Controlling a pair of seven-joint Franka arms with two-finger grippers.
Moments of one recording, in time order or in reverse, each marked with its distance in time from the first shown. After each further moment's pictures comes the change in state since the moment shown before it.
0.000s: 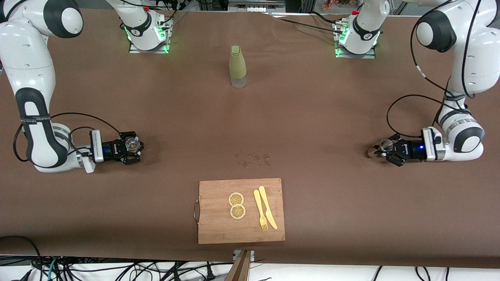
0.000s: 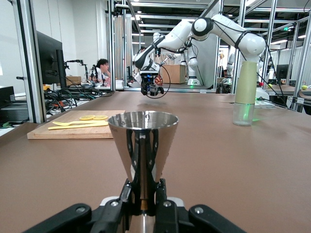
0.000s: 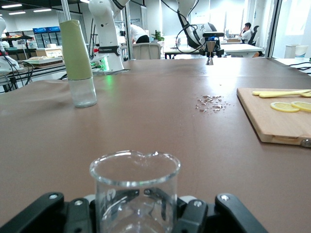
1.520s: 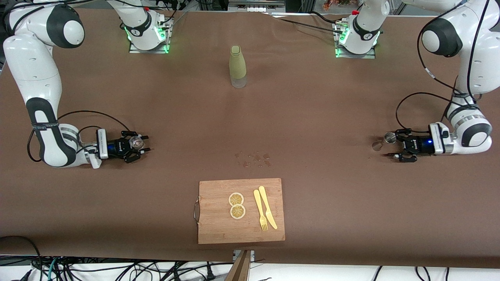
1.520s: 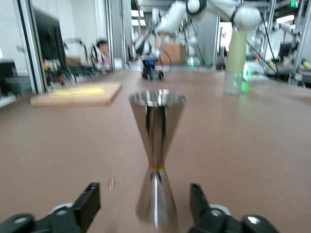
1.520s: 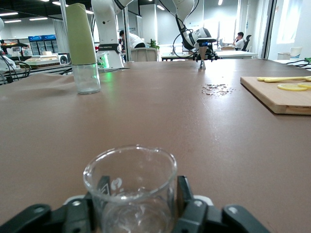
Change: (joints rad) left arm 0.062 0.071 0.065 0.076 0.122 0.036 0.050; right arm -0.032 0.089 -0.020 0.000 0.005 0.004 -0.084
